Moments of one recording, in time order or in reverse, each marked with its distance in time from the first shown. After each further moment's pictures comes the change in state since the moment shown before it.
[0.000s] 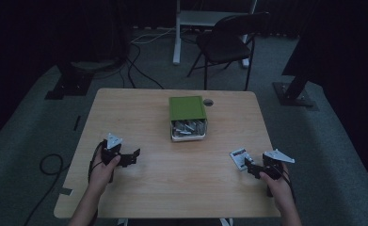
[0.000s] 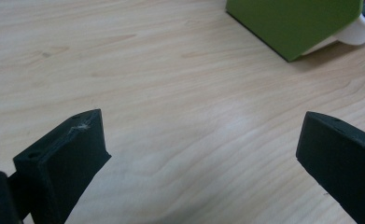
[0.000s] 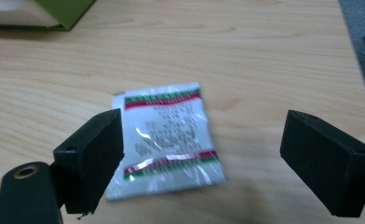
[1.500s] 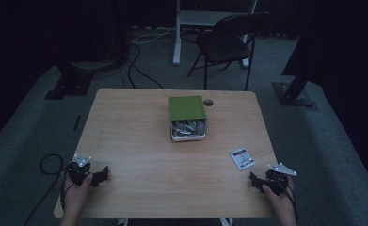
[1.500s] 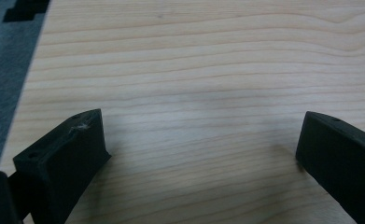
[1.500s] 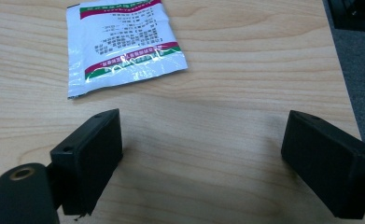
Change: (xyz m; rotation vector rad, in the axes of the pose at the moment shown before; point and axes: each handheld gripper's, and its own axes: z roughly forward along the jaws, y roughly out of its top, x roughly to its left) left arm 0.052 -0.072 -0.054 0.171 0.316 -0.166; right arm 0.002 -0.037 -0.022 0.136 -0.140 0.031
